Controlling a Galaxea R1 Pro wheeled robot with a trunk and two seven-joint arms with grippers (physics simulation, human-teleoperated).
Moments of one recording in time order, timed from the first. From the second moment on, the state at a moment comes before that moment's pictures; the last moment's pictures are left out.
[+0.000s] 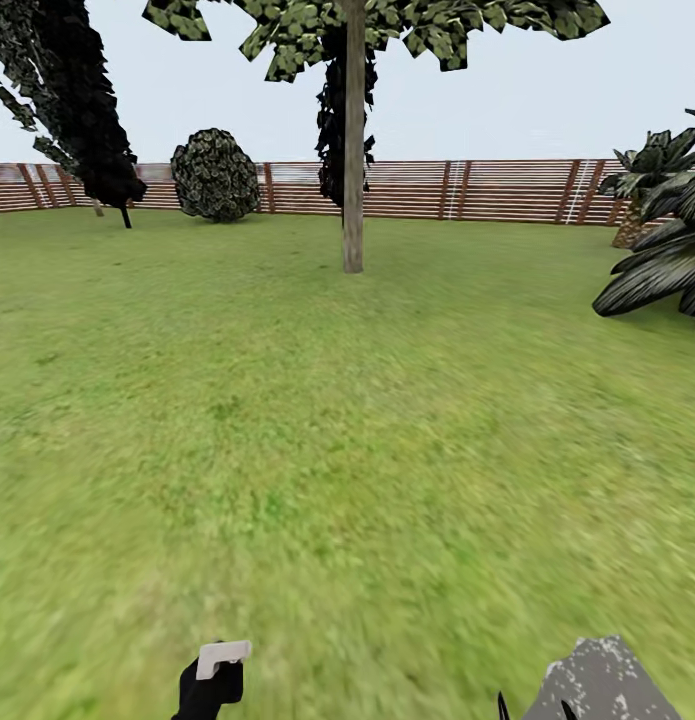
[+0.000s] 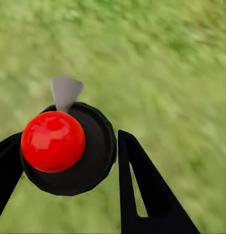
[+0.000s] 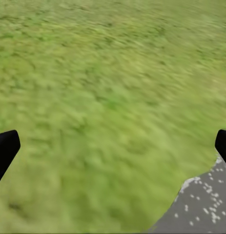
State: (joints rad) left arm -0.35 -0.02 0.04 -0.31 0.01 -0.36 0.01; right arm -0.19 -0.07 -0.12 -0.17 0.04 -1.05 -0.04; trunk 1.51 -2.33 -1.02
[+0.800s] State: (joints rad) left arm -0.35 -0.02 0.04 -0.31 0.01 -0.36 0.01; right arm -0.19 -0.07 -0.12 -0.17 0.04 -1.05 -0.04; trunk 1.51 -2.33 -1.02
